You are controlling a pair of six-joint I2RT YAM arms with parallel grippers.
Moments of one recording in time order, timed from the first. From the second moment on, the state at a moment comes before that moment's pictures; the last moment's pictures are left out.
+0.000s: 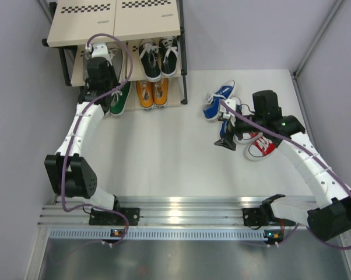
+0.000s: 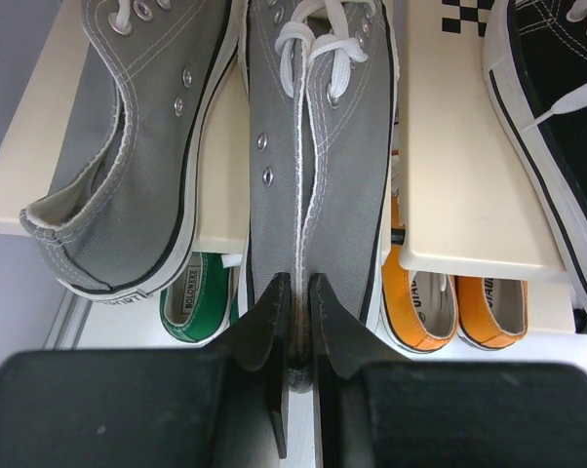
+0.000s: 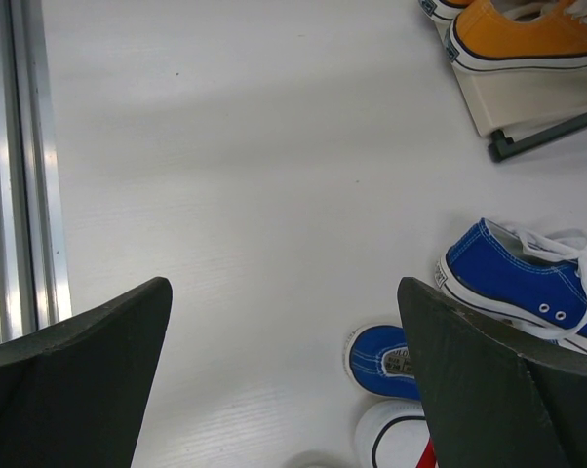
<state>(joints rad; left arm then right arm) -0.07 1.54 1.46 -0.24 -0.25 -0.11 0.38 1.16 1.15 -0.70 -0.76 -0.73</state>
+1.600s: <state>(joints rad) -0.01 1.31 1.49 -0.26 -0.16 -0.10 0.38 1.16 1.17 -0.72 -0.74 -0.71</state>
